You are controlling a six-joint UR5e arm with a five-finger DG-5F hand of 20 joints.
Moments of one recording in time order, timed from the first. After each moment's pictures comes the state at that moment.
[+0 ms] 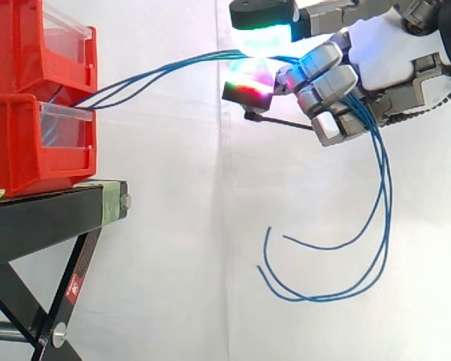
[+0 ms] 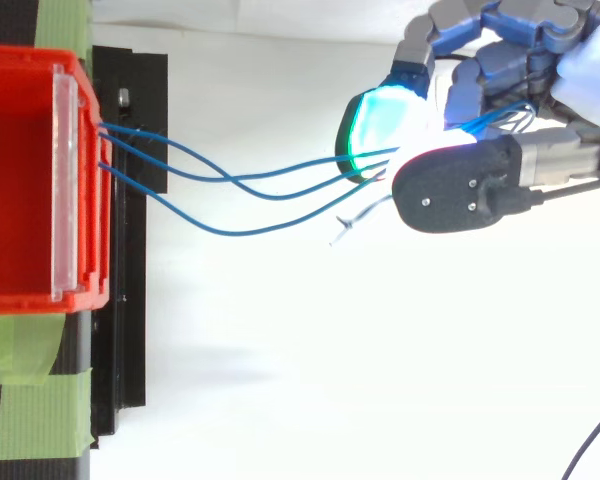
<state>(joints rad) 0.27 -1.78 -1.66 -3.10 -0.82 0.10</state>
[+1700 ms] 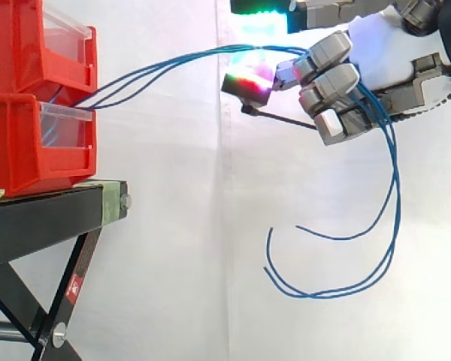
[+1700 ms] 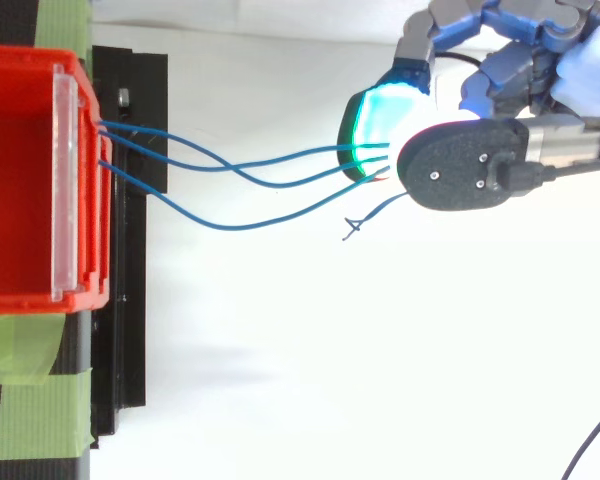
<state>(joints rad) 0.27 -1.78 -1.66 -3.10 -0.82 0.10</state>
